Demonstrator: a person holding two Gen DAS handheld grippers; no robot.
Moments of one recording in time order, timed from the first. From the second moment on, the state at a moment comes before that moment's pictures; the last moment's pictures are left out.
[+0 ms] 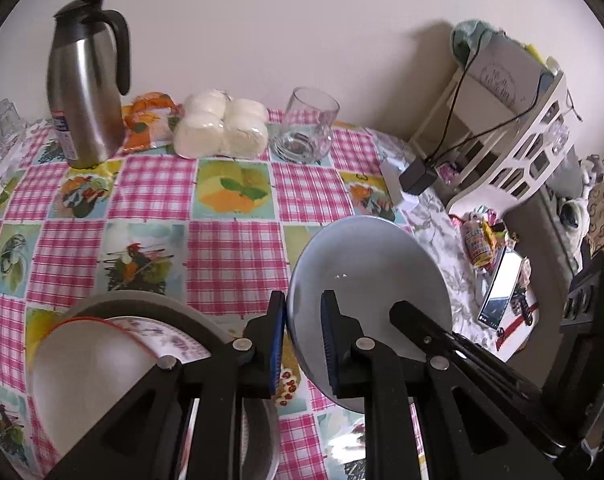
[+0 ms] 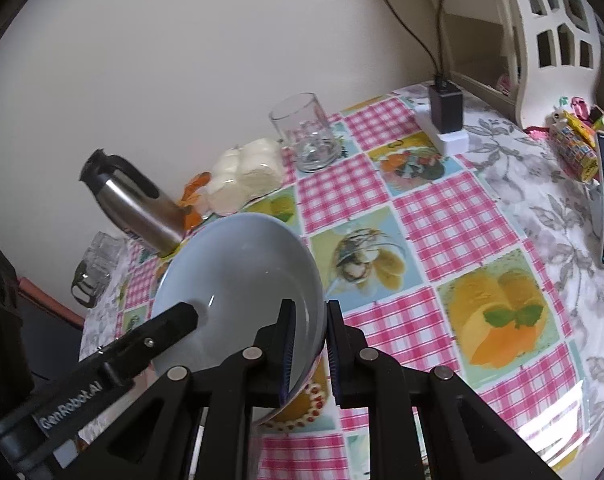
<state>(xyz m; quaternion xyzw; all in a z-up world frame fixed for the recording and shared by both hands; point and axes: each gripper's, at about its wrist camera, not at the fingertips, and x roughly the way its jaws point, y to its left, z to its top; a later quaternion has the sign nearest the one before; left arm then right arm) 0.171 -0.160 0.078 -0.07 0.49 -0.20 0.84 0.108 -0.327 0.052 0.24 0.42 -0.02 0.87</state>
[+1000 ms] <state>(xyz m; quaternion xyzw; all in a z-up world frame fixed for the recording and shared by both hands) 0.131 0.006 0.095 -0.19 0.46 -0.12 0.86 0.109 -0.177 0.088 0.17 0.42 0.10 0.88</state>
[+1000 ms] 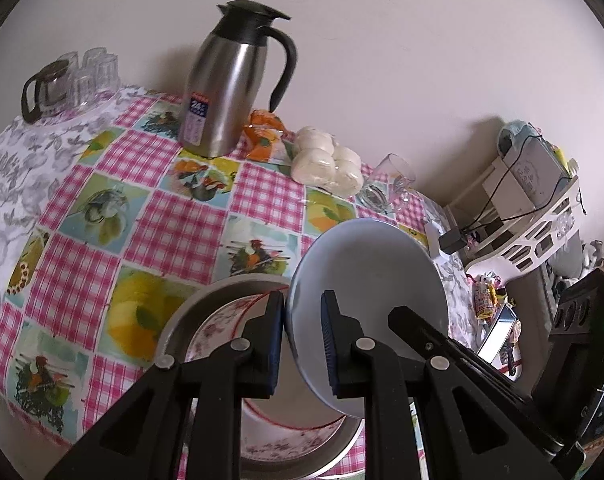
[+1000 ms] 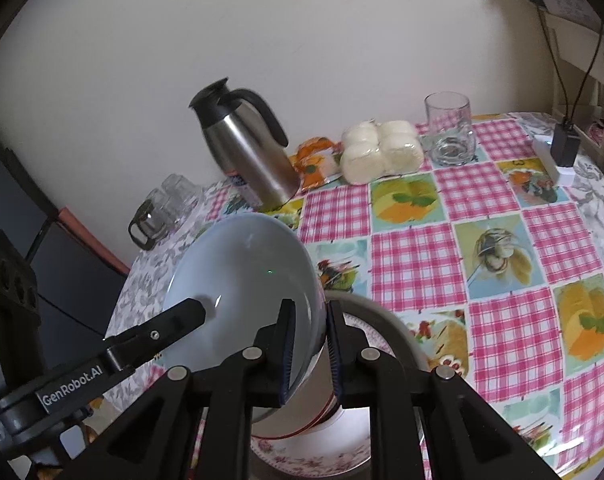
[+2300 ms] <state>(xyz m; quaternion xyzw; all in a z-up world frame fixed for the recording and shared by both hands) 0.129 0.018 0.063 -0.20 0.50 -0.09 0.84 0.109 -0.148 0.069 0.07 0.49 0.07 0.86</state>
